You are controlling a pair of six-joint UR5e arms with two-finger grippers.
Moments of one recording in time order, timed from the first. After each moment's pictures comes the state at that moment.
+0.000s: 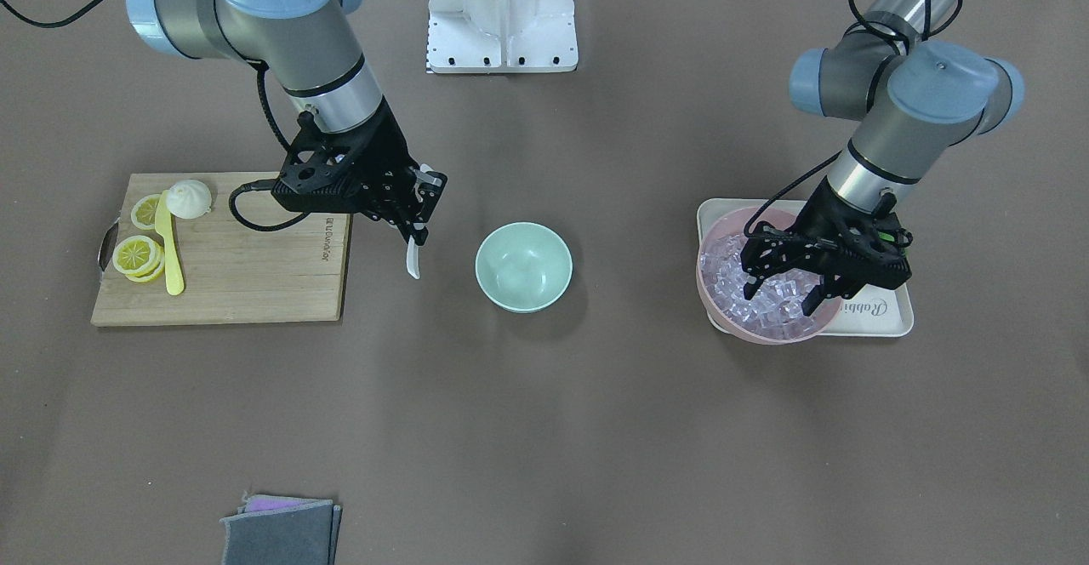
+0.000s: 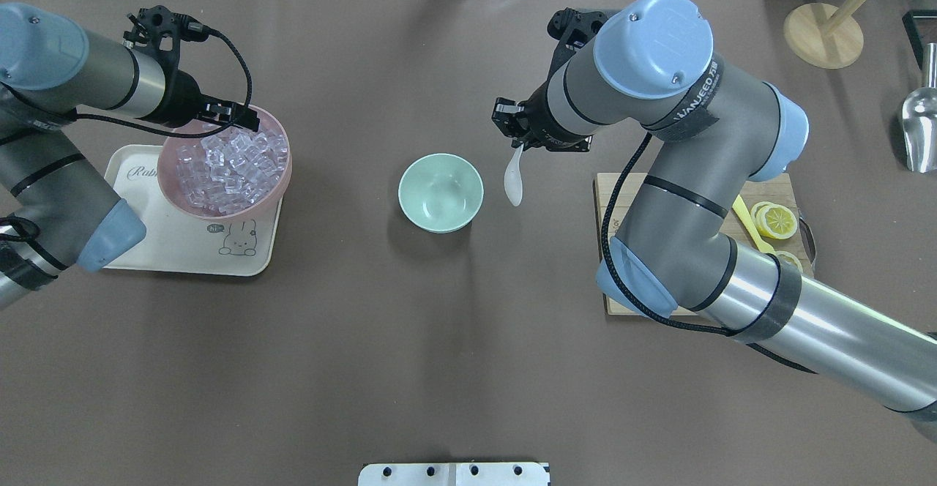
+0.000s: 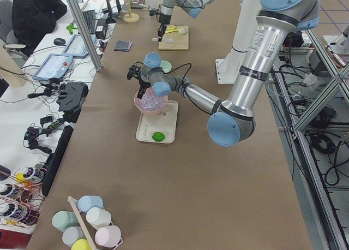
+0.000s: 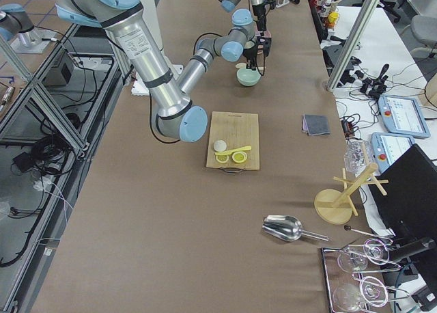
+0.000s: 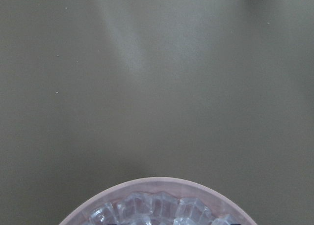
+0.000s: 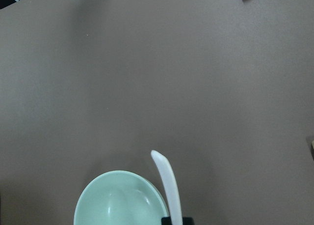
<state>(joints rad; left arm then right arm) -0.89 -1.93 -1.61 -2.15 -1.99 -0.81 0.67 -0.92 1.77 -1.41 1.86 1.42</state>
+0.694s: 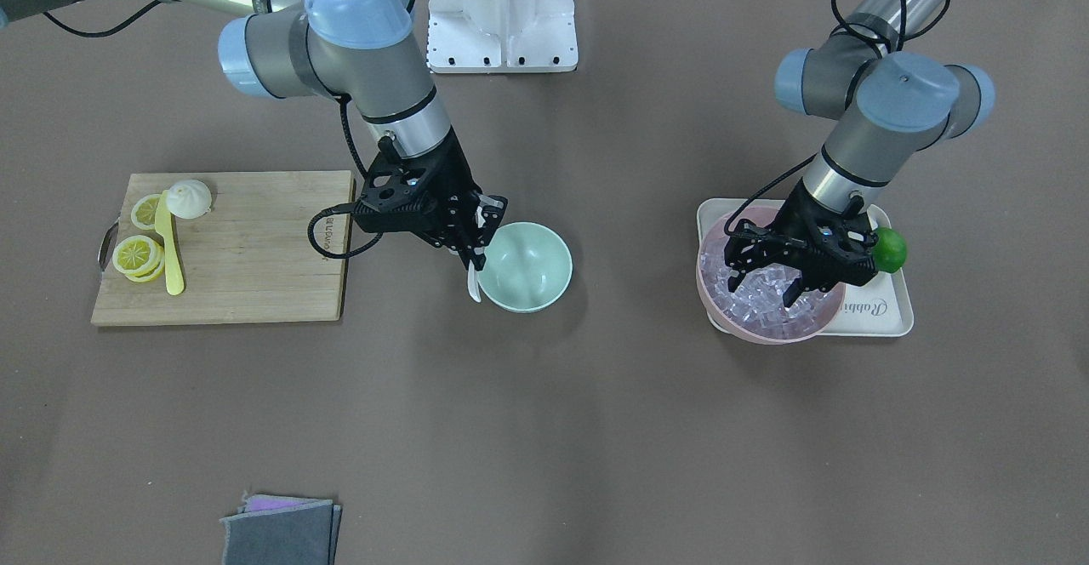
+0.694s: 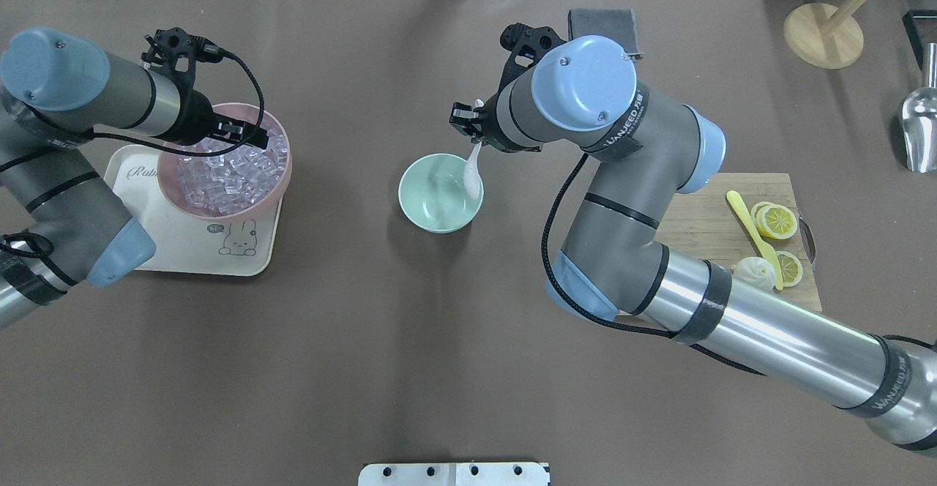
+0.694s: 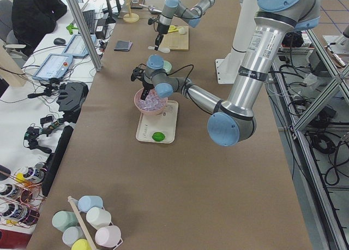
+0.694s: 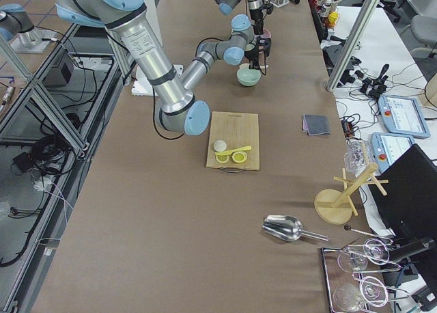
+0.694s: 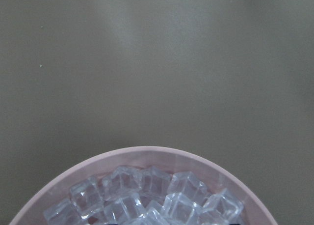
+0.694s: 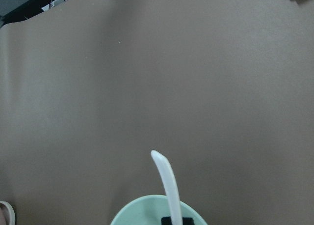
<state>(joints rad) -0.85 -1.93 -1.60 -2.15 -1.97 -0.81 0.62 -0.83 1.58 -1.24 1.73 1.44</state>
